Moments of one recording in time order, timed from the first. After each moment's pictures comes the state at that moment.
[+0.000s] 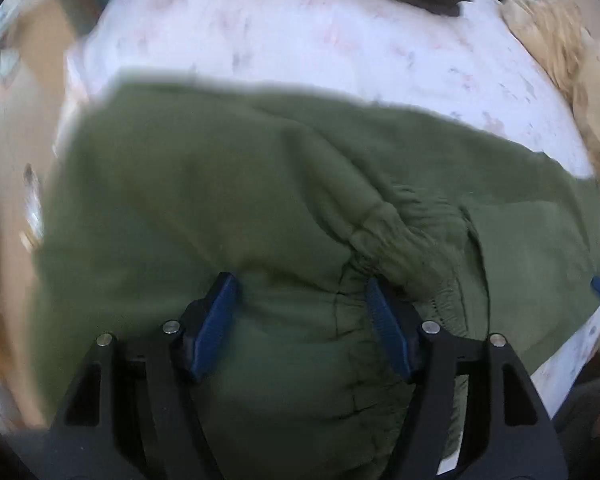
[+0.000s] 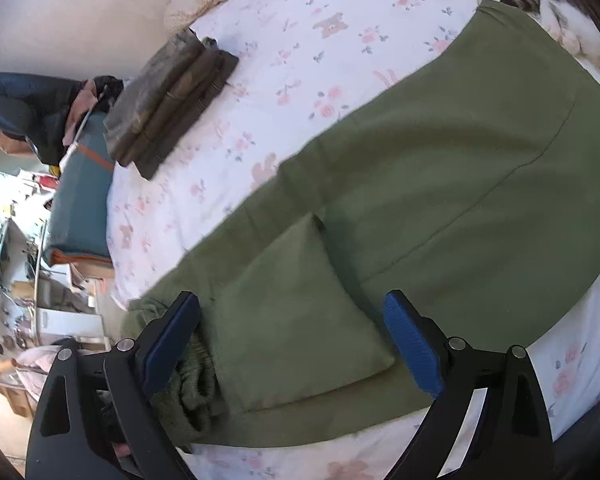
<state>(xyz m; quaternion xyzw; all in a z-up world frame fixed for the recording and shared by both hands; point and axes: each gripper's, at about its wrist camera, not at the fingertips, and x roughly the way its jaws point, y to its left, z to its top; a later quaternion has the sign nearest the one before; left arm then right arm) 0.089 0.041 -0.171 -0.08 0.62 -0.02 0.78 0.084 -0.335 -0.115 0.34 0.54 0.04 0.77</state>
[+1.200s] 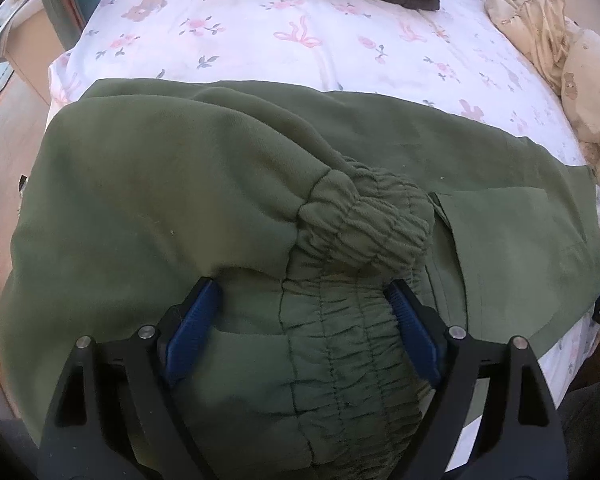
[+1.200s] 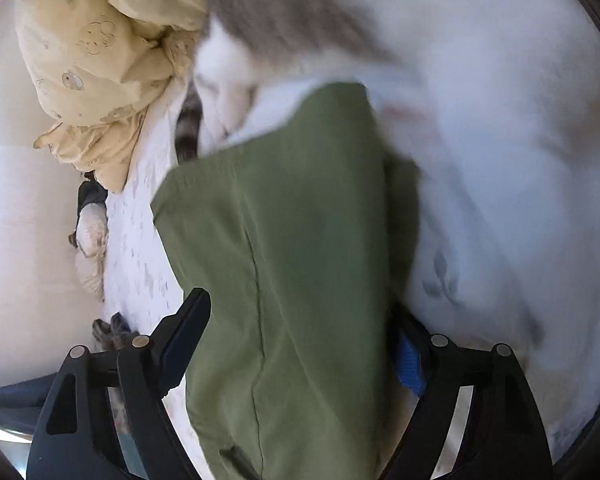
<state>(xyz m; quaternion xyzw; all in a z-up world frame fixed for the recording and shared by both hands) 0.079 0.008 -0.167 -0.07 0.61 -0.03 0.79 0.002 -0.550 -0.169 0.61 0.33 -0.27 0.67</state>
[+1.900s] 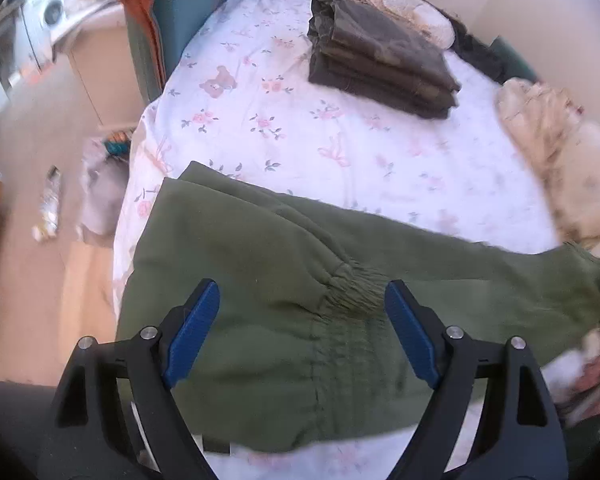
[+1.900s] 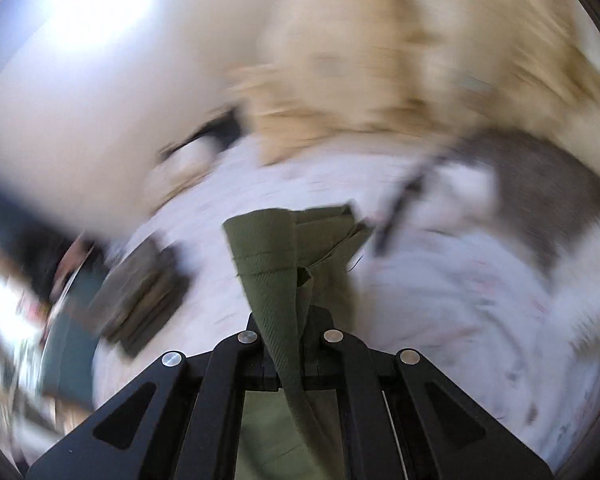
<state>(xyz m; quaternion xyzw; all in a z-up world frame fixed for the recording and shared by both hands) 0.054 0.059 -0.042 -0.15 0.53 0.02 0.84 0.042 -0.468 -0.019 0.32 0.29 -0.09 0.90</state>
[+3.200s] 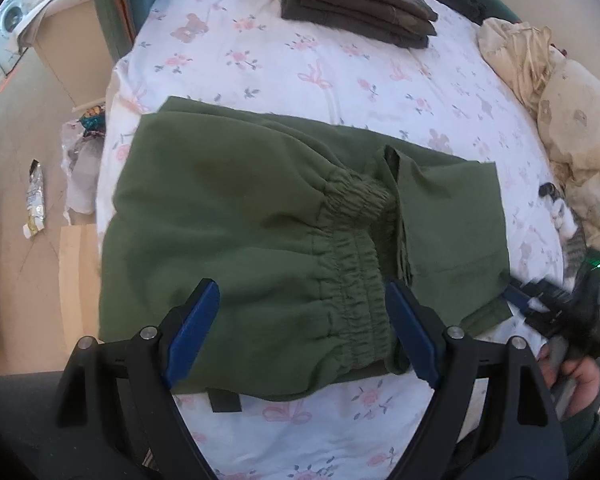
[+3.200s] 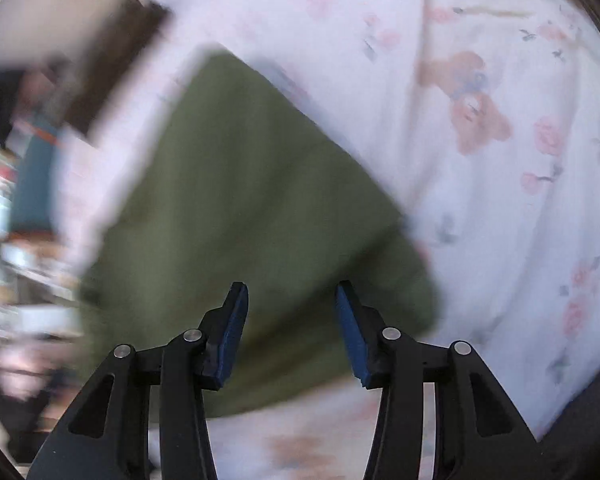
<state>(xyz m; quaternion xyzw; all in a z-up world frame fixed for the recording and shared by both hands) 0.023 0.035 -0.079 -0.10 0.60 -0.03 0.80 0.045 -0.316 -0.155 0.35 0.59 0.00 0.73</state>
